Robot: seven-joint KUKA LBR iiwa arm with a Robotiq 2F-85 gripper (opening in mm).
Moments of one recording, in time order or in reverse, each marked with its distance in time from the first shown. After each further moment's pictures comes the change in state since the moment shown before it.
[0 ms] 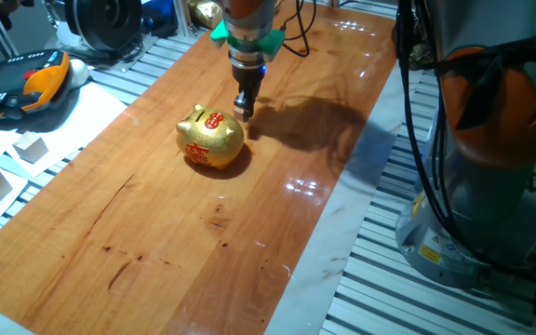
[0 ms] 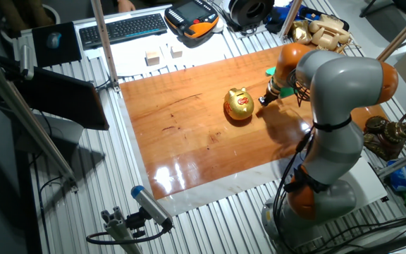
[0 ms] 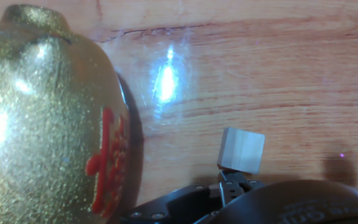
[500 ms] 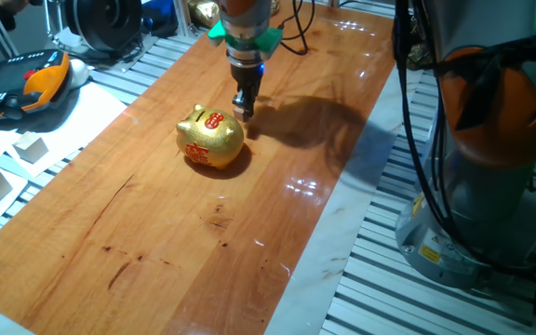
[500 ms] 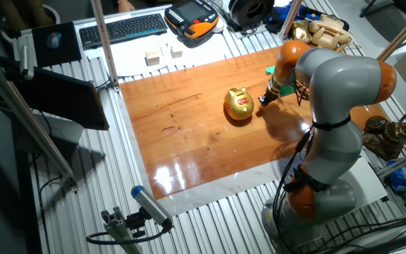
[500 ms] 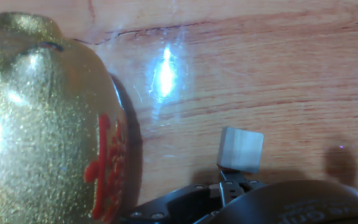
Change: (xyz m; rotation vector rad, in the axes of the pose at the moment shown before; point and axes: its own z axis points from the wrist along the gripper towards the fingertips) arm 0.000 0.000 0.000 0.010 -0.002 0.005
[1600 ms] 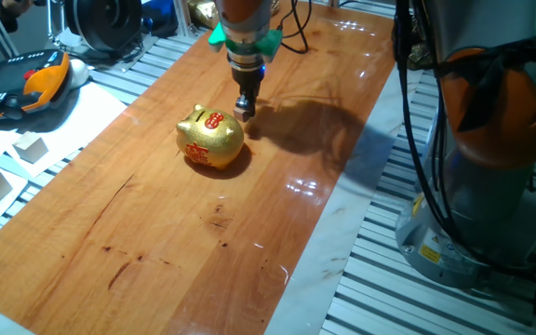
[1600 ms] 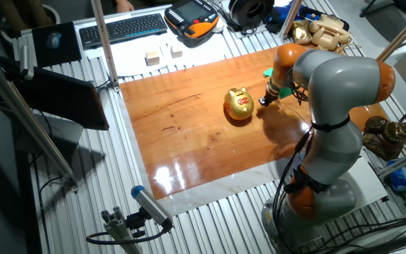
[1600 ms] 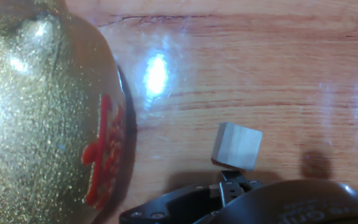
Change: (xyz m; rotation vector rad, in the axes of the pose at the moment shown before) arm 0.002 -0.003 0.002 0.051 0.002 -0.059
